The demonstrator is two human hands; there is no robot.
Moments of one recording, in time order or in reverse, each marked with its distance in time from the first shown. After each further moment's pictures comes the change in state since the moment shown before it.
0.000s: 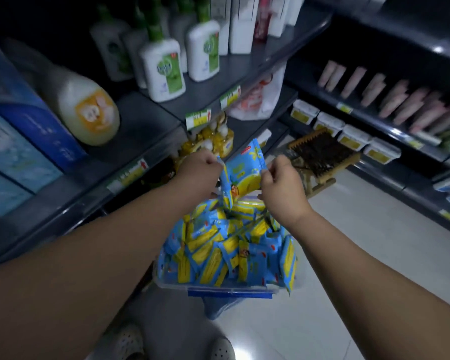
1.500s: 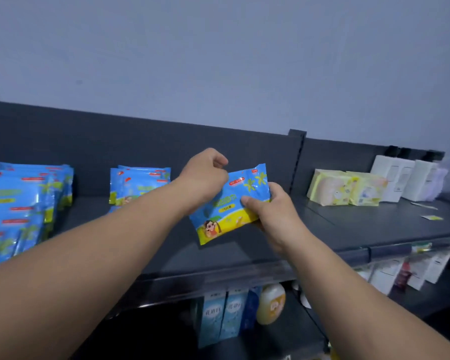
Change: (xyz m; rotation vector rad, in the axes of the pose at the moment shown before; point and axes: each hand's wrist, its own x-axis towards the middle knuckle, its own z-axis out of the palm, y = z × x) left_hand -0.236 0.227 -0.383 0.153 0.834 0.503; right_hand -0.071 -0.482 0.055 0.710 -0.612 -0.467
